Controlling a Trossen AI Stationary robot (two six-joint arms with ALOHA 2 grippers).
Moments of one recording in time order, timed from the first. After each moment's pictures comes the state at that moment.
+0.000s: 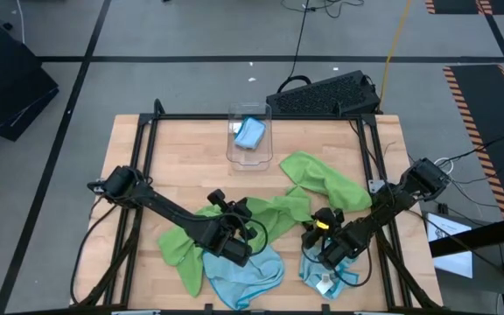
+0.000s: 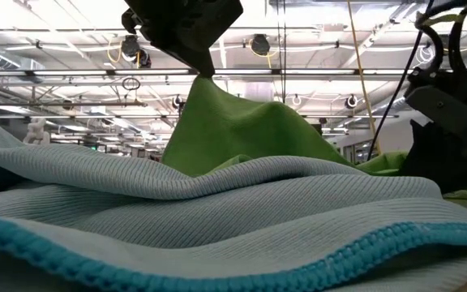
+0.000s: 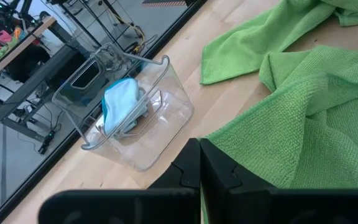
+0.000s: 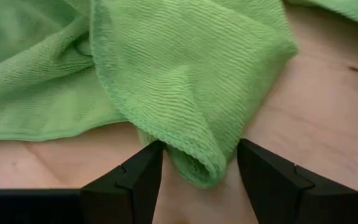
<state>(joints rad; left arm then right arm) -0.46 1.96 1.53 -0.96 -1.07 -0.89 0.71 1.70 0.65 -0.36 0.78 1.68</state>
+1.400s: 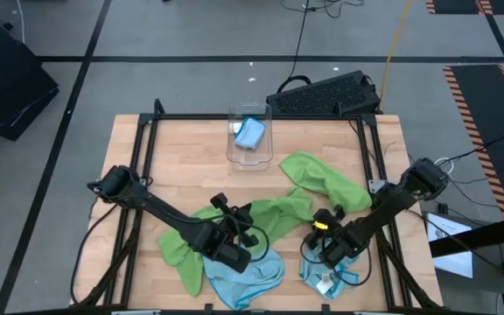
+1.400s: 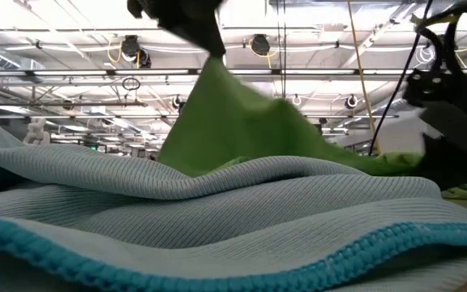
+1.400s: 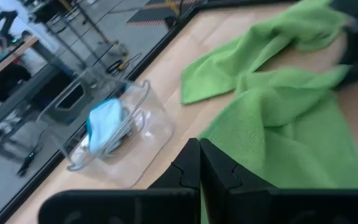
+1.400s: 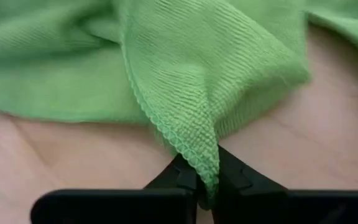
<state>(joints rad) -0.50 1.92 1.53 -0.80 -1.09 -0.73 0.71 1.68 0.65 -0.48 0.78 1.49</state>
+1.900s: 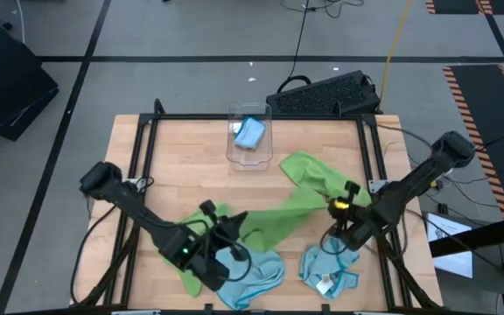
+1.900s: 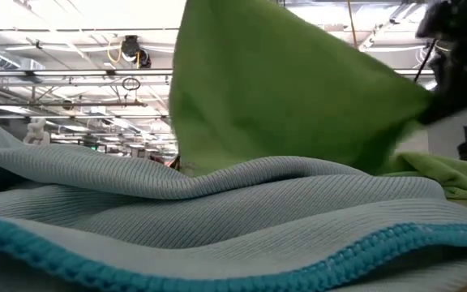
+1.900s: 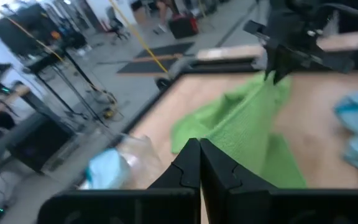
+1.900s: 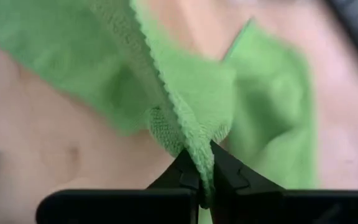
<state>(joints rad) -0.62 1.78 1.53 -0.65 -1.23 -0.51 0.69 1.17 0.65 -0.90 0.78 0.87</state>
